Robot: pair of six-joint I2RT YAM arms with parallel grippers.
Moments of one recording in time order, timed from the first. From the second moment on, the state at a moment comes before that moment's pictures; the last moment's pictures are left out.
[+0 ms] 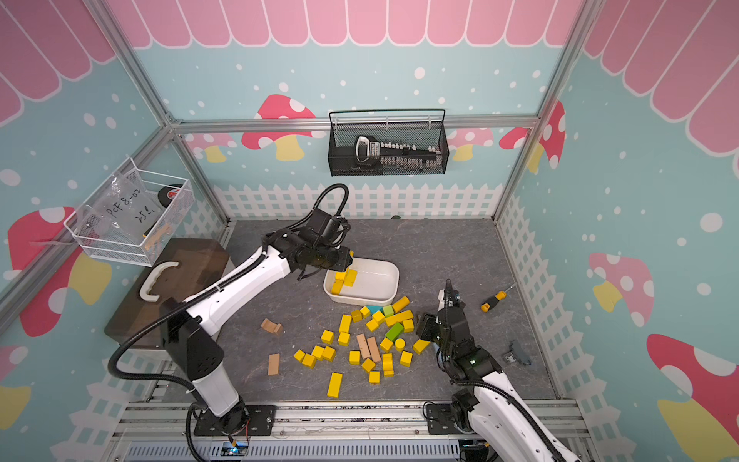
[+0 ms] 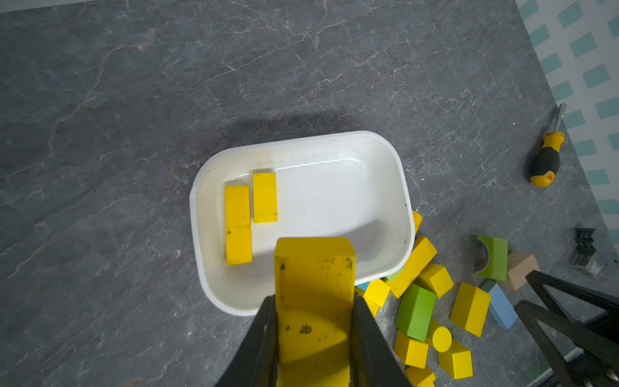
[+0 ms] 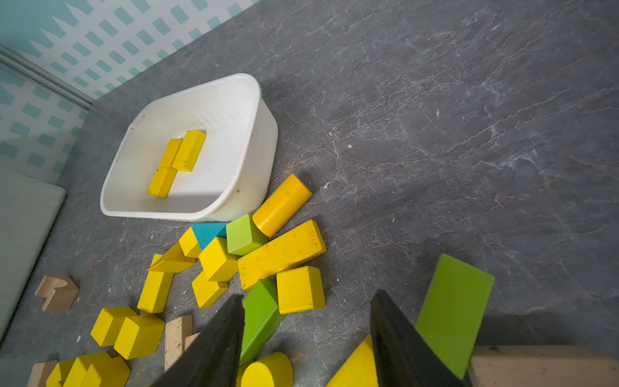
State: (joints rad) left arm -0.64 1.84 1.80 -0.91 0.01 -0.34; right arm 0.40 0.63 0.34 -0.29 0.06 0.57
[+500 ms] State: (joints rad) left arm -0.64 2.30 2.15 -1.00 0.08 -0.33; right arm 0.39 0.63 0.34 -0.30 0.07 0.57
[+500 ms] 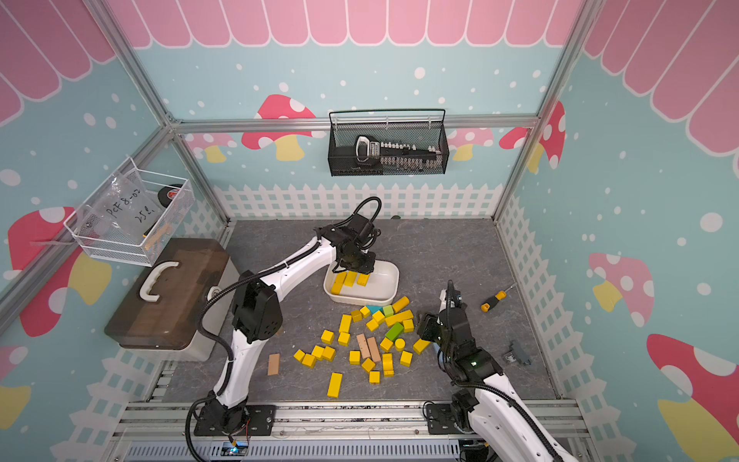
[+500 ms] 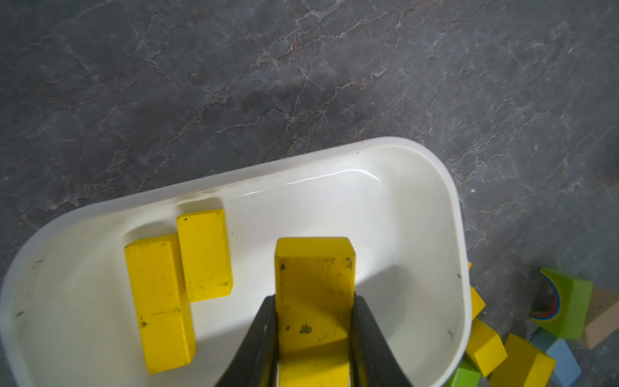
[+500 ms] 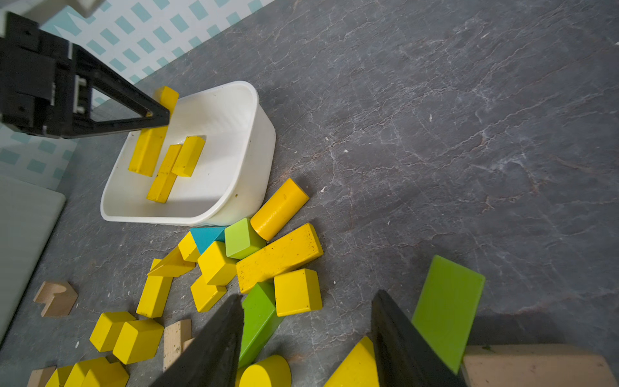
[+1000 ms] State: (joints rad) left arm -0.61 2.46 2.29 -1.06 0.07 -0.34; right arm 0.38 0.63 0.34 -0.30 0.06 0.56
